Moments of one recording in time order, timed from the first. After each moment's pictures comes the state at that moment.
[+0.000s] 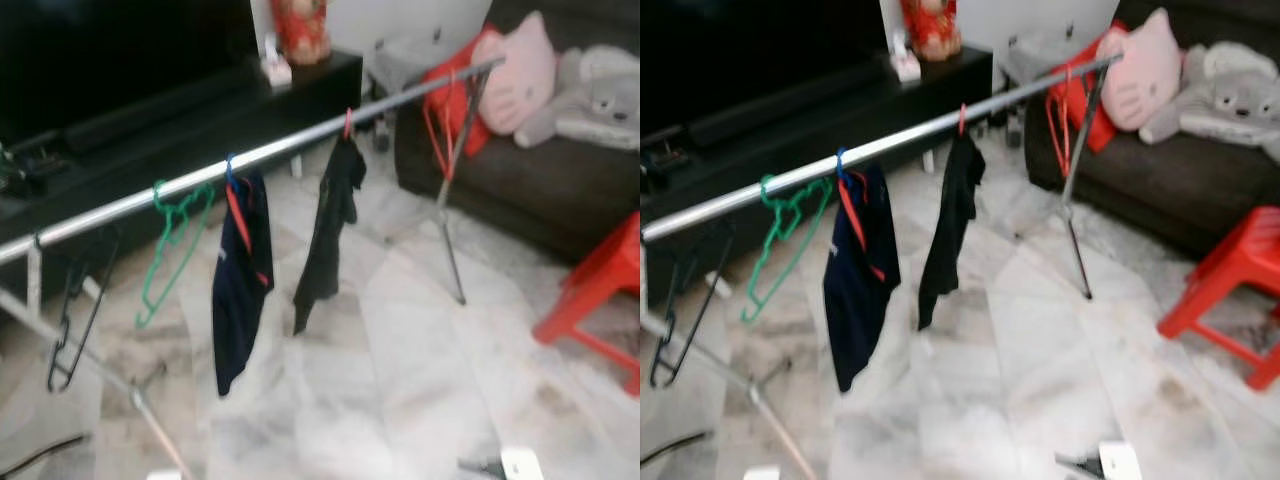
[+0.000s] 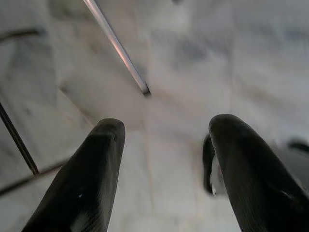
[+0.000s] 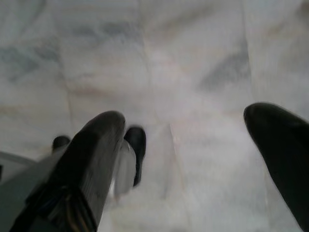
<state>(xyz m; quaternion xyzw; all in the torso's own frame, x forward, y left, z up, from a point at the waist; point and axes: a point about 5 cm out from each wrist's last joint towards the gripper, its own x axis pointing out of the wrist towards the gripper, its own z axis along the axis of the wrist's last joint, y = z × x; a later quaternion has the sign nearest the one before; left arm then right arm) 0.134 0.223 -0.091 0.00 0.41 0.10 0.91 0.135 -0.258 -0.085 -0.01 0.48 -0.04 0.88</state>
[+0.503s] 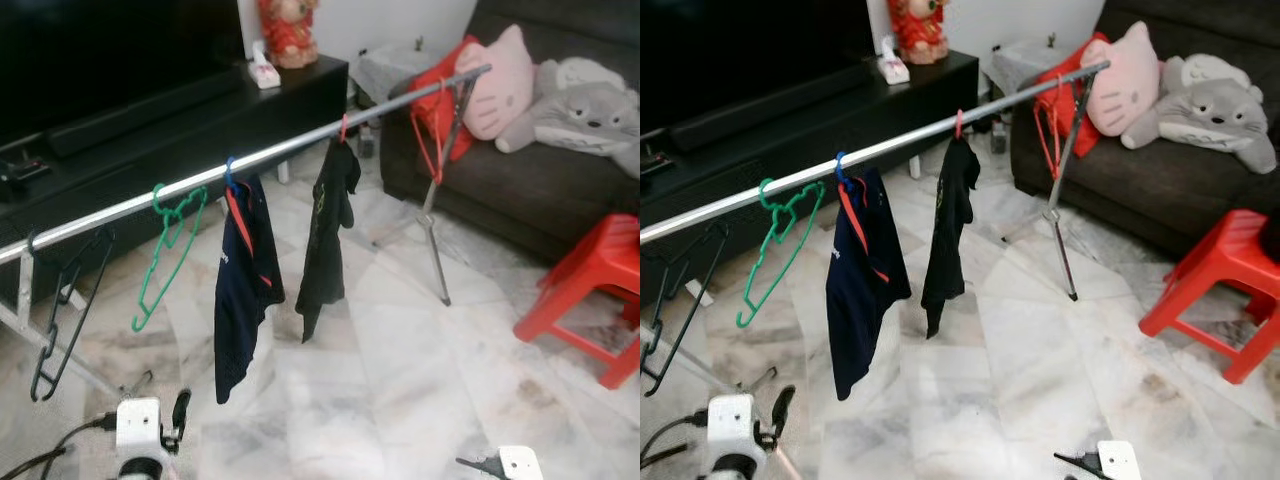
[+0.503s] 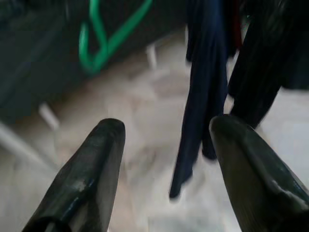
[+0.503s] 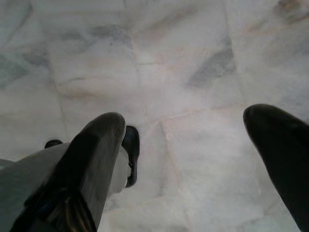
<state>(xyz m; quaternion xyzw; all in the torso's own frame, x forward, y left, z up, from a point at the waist) 0.199 0.225 0.011 0.07 0.06 0.06 0.99 0.138 -0.260 -0.084 -0.02 0.47 -0.04 0.88</state>
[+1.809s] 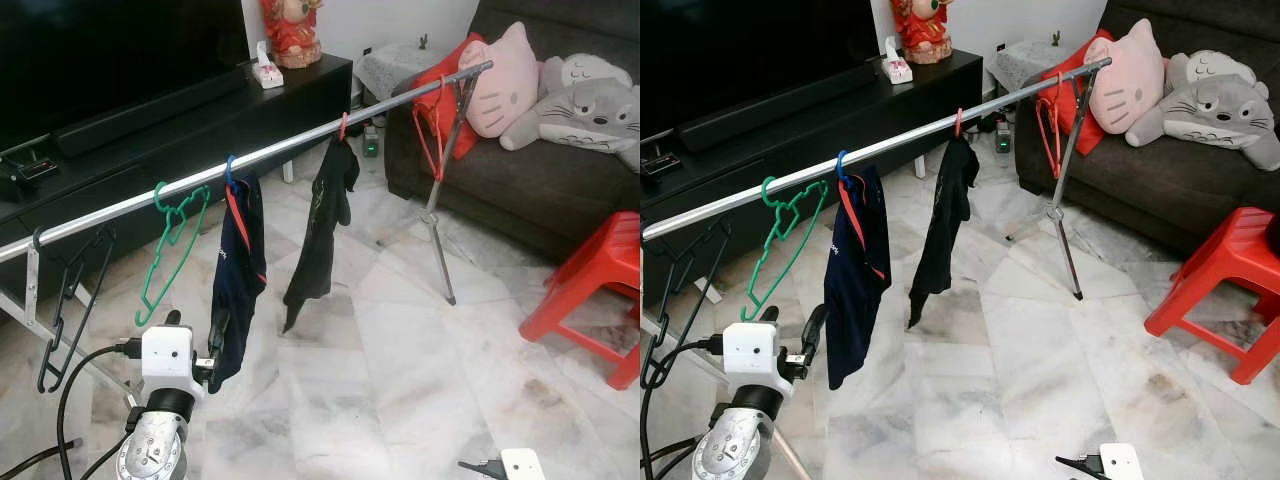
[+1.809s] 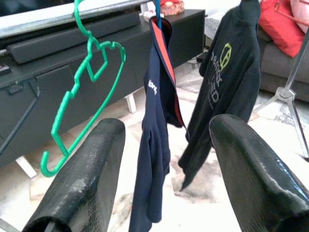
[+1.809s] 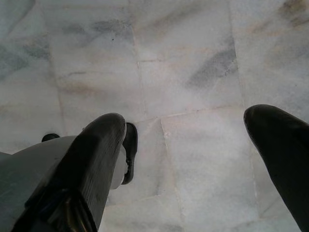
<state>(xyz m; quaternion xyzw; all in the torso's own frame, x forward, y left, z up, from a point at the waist) 0.222 0.179 0.091 0.04 -0.01 0.01 1.00 0.136 -0.263 -0.083 -0.03 0.48 -0.03 0.88</state>
